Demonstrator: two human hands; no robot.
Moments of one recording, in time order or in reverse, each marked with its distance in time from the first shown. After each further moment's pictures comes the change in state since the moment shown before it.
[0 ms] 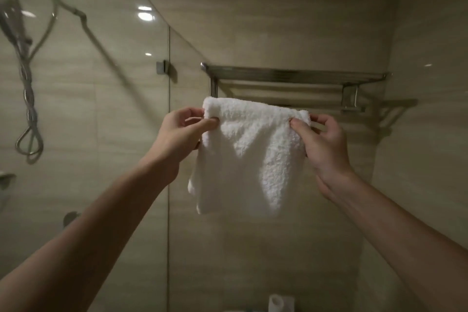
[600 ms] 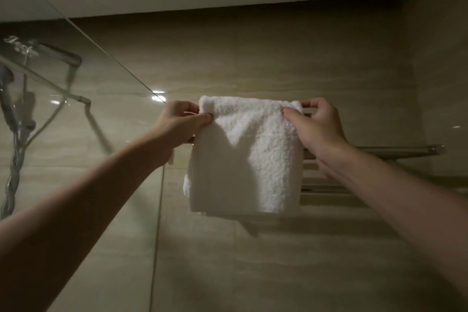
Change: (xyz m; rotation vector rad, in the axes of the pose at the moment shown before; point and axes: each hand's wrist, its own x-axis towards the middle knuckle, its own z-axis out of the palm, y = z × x) left_hand 0.216 0.071 0.025 0.215 0.139 0.281; right_hand 0.219 -0.050 0.077 -0.108 -0.040 -0.270
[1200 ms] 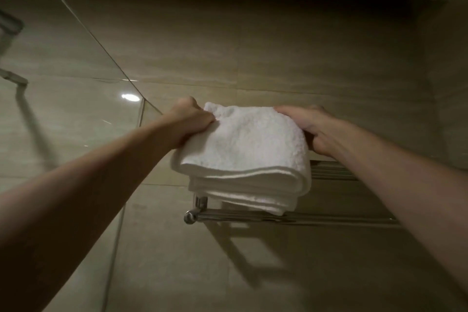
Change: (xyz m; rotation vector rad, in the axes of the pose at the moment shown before) left_hand 0.162 -0.101 0.039 0.251 -0.082 -0.092; right_hand 0.129 0.061 0.094 -0.143 -0.191 0.253
